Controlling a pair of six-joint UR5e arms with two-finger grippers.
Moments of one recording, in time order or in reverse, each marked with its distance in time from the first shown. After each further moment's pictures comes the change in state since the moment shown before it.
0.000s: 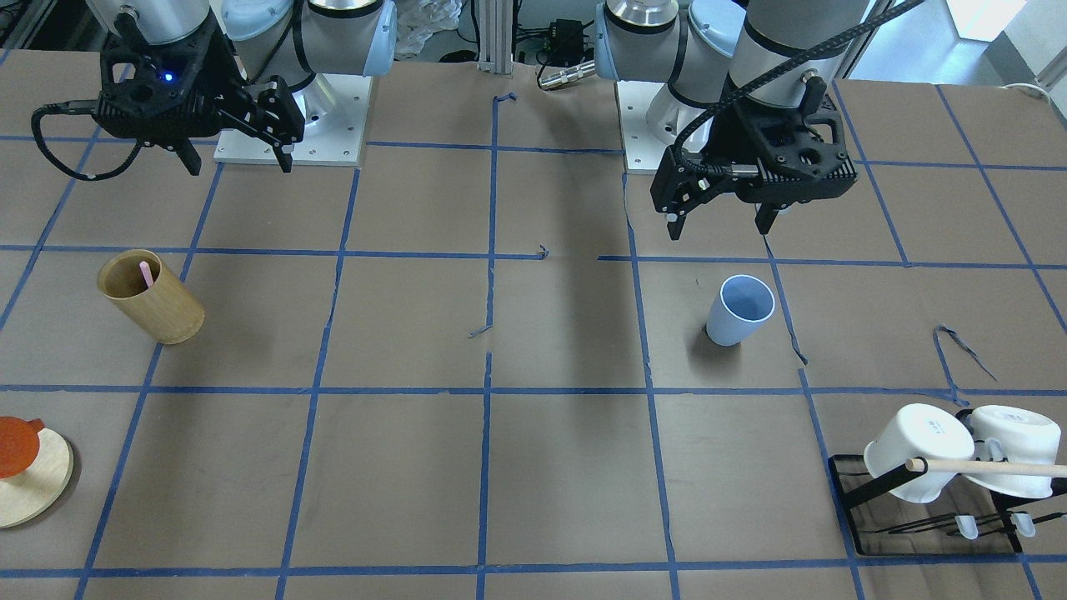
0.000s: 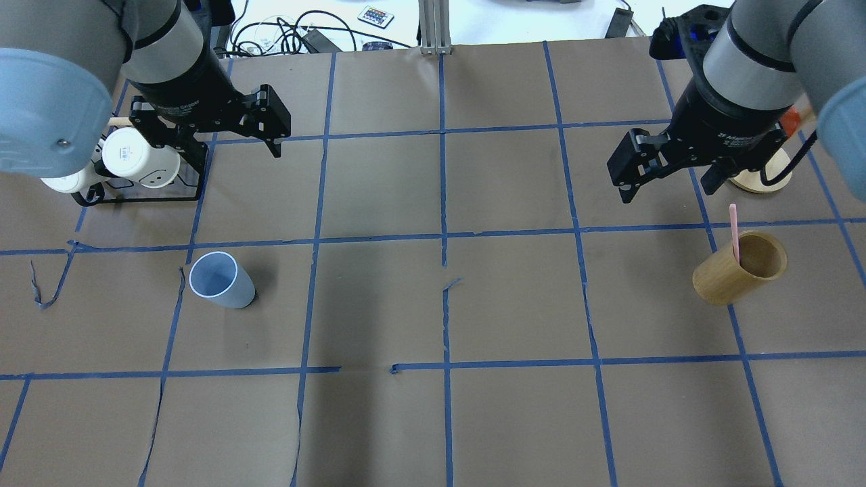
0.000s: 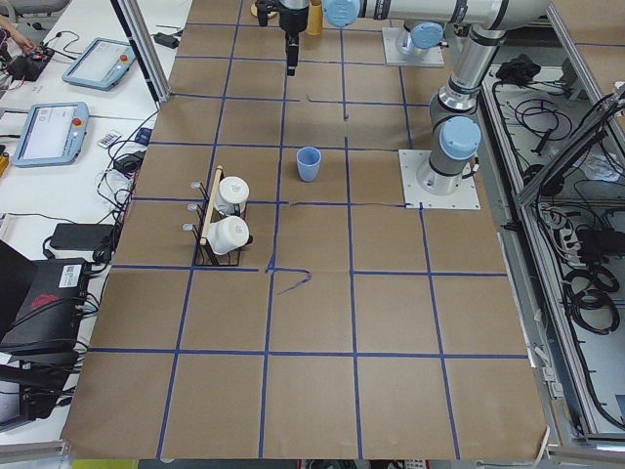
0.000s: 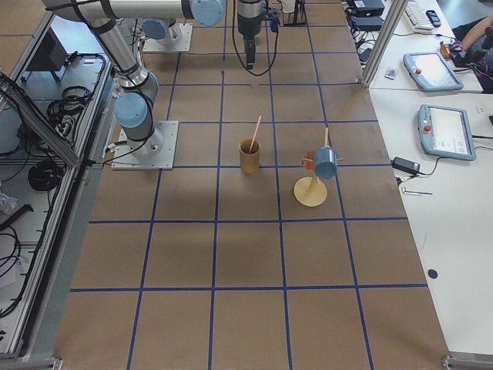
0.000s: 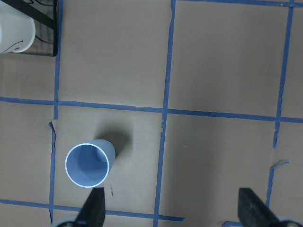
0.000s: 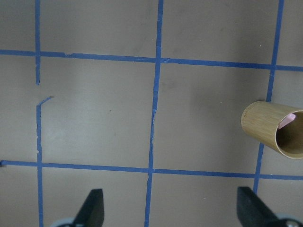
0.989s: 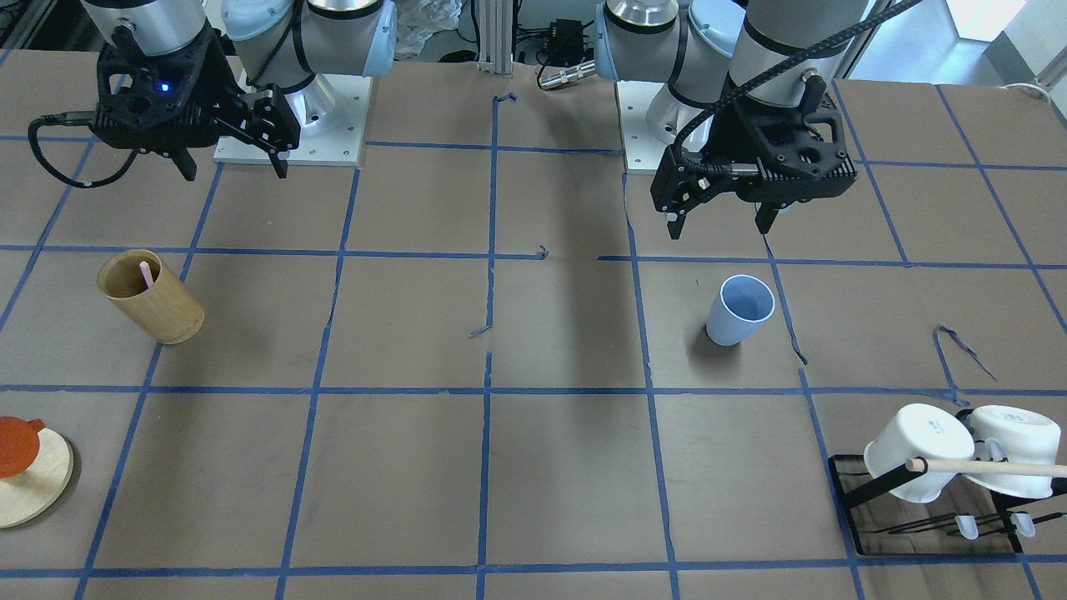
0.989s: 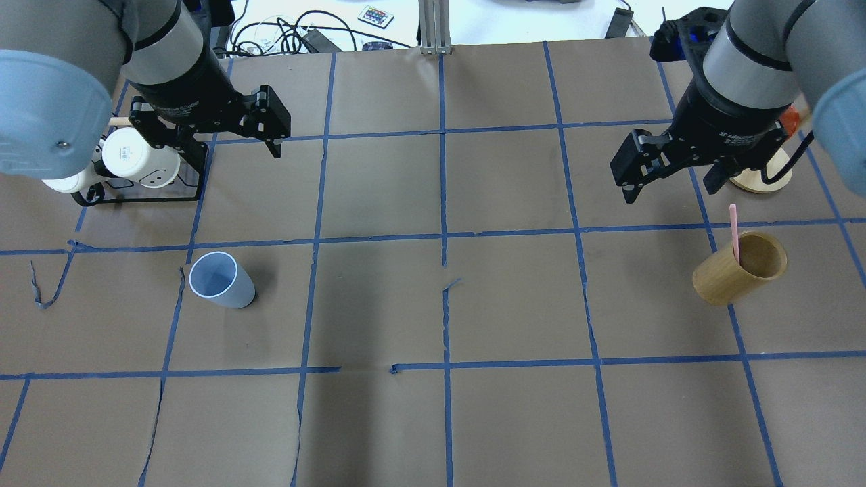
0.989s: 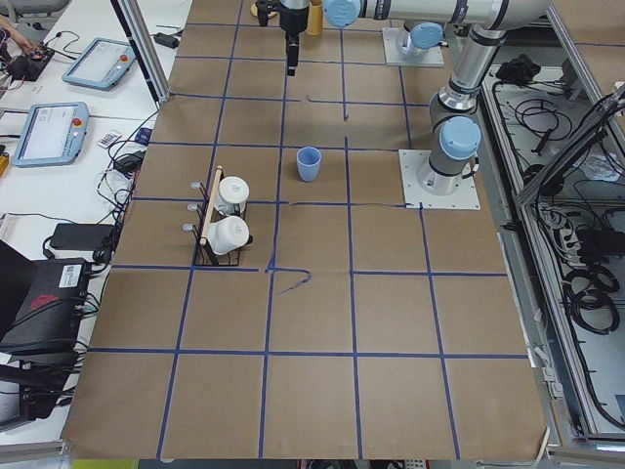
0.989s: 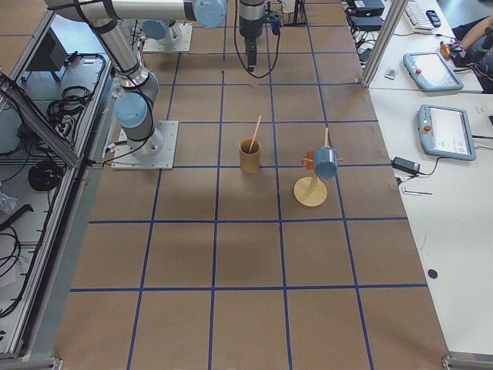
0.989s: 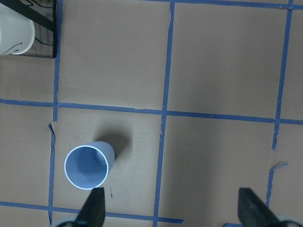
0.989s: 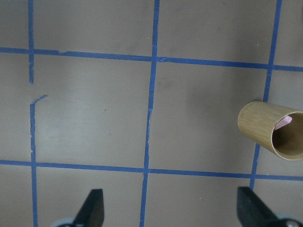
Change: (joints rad) left arm 0.000 0.003 -0.004 0.002 0.001 0.001; right arm -0.006 0.013 -0.002 0.000 -0.010 -0.013
